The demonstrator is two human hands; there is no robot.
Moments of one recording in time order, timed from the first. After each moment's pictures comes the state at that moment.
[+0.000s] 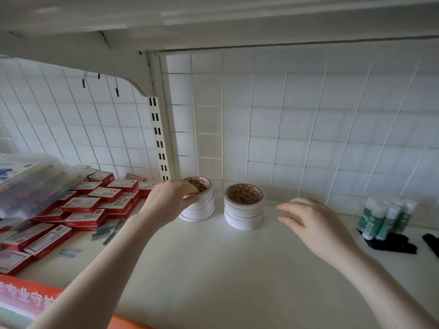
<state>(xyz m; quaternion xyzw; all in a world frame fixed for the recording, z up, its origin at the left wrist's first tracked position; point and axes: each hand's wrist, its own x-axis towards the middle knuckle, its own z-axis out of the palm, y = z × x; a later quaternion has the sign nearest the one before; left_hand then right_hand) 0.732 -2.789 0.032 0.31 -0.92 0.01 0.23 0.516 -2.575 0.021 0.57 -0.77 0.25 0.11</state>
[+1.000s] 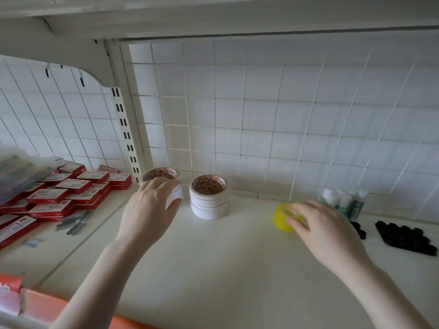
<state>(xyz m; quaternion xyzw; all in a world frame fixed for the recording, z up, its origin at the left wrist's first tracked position) 0.710 -2.696 0.025 0.34 -0.87 0.02 0.34 0.470 -2.505 0.015 0.52 -0.82 0.17 0.17</state>
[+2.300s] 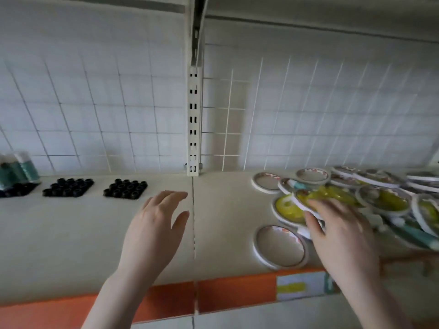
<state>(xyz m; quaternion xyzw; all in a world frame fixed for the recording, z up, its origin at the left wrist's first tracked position) 0.289 -2.161 -0.006 0.24 -0.89 -0.18 0.34 0.123 -1.935 -0.013 0.30 -0.84 0.20 0.40</state>
